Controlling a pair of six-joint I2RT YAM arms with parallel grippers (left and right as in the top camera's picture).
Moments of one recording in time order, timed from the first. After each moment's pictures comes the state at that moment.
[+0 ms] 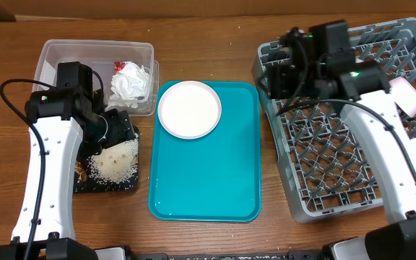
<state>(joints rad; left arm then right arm) 0.09 1.50 1.37 -1.30 0.12 -0.29 0.25 1.62 1.57 -0.89 -0.37 0.12</state>
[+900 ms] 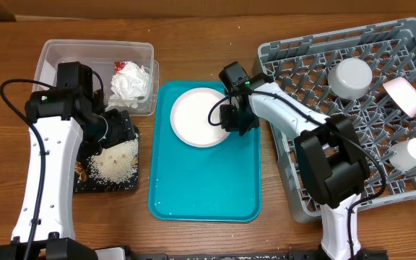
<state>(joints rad) 0.09 1.50 1.37 -1.30 0.12 -0.29 0.50 2.16 1.58 -0.87 -0.13 0.44</state>
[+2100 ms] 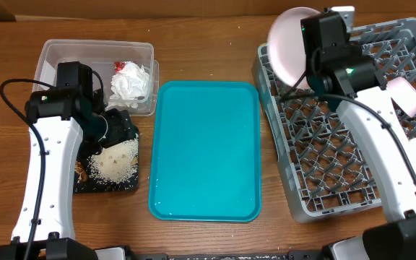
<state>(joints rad) 0.09 1.50 1.37 -1.30 0.12 -0.29 0.26 1.65 1.64 -0.89 0.69 0.19</state>
